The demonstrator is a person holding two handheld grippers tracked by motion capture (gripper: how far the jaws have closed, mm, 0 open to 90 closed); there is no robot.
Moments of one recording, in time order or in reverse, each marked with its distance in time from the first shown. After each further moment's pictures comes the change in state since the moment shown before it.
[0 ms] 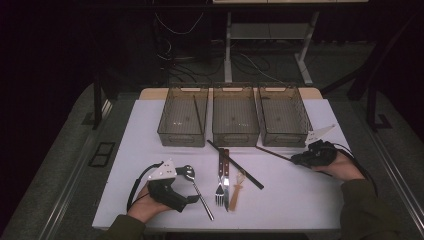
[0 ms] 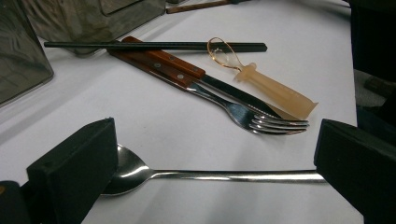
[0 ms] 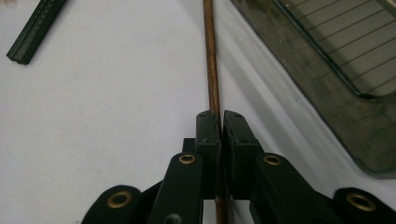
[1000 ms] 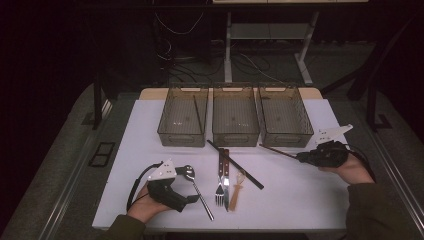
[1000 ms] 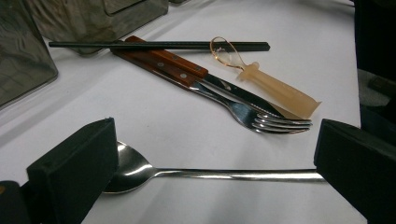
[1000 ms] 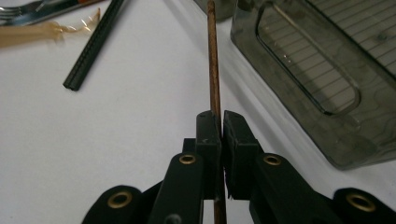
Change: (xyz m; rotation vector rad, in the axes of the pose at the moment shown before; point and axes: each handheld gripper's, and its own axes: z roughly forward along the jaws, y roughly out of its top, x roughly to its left) left arm 0.001 0.000 -0.001 0.002 0.010 -0.003; right arm 0.021 0.004 -0.037 -0.095 -0.048 -0.010
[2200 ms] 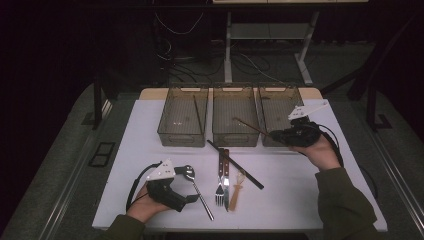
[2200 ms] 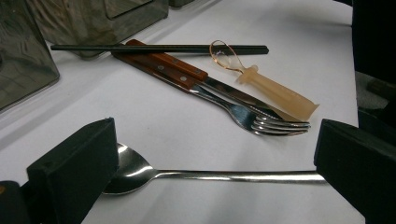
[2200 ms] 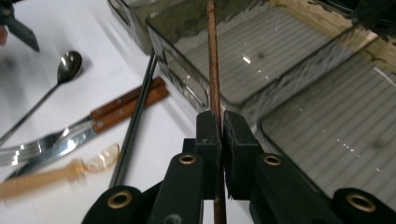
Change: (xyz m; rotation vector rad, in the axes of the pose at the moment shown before) left arm 0.000 0.000 -0.001 -0.015 -0.005 0.004; right arm 0.029 0.100 0.018 -0.109 -0.059 0.104
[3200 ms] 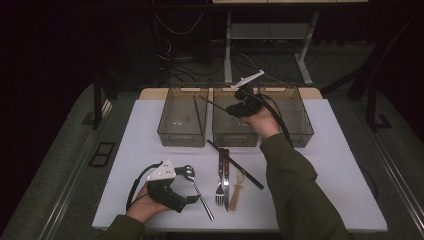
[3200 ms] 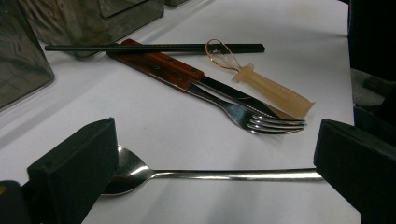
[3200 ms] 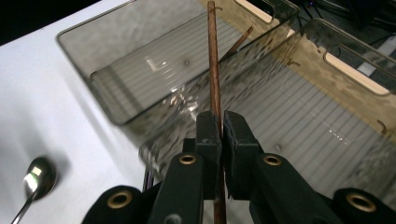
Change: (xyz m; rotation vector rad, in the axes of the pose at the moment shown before) left arm 0.000 0.001 0.000 0.007 -0.010 0.014; right arm 0.029 0.125 0.096 0.070 -0.083 0.032
